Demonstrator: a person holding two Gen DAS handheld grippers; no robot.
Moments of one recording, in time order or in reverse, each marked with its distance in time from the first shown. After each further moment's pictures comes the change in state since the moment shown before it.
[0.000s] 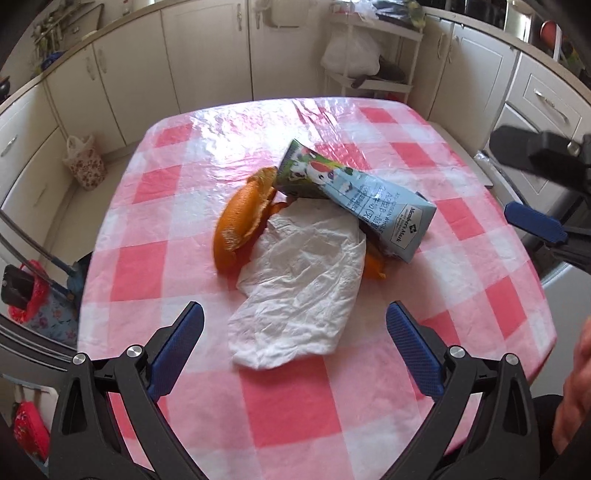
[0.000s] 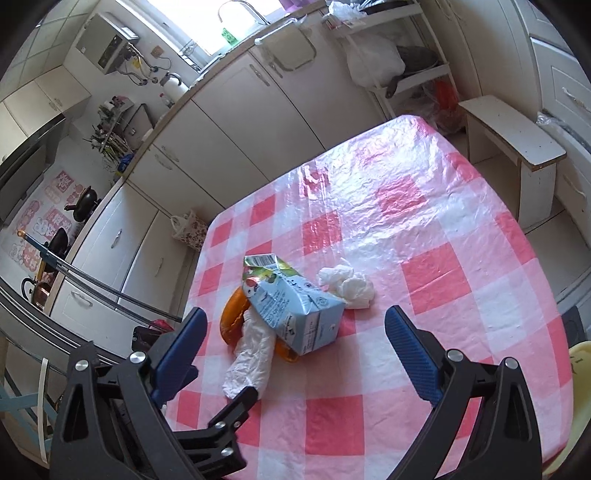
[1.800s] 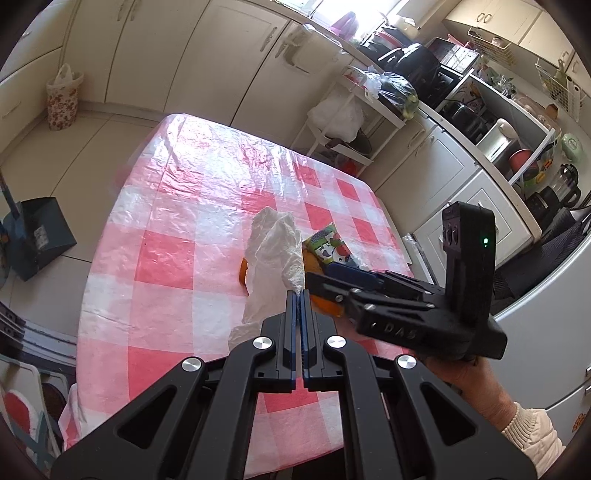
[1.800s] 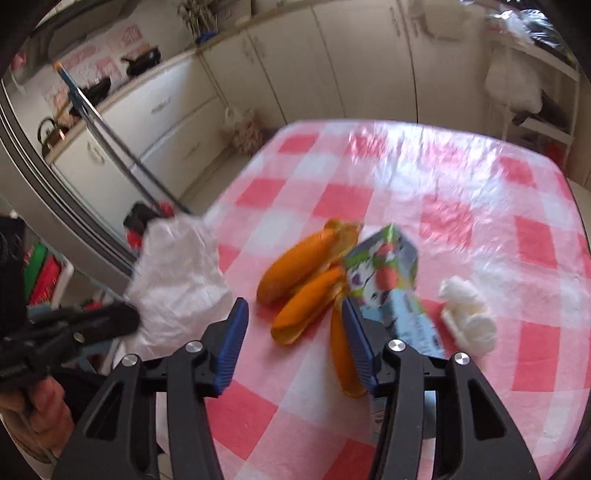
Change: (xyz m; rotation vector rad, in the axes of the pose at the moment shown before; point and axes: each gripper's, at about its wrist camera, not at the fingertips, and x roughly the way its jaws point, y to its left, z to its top) left arm -0.061 0.114 -0.019 -0.318 -0.145 -0.406; right arm 0.095 0.093 -0.031 -0.545 0.260 0.011
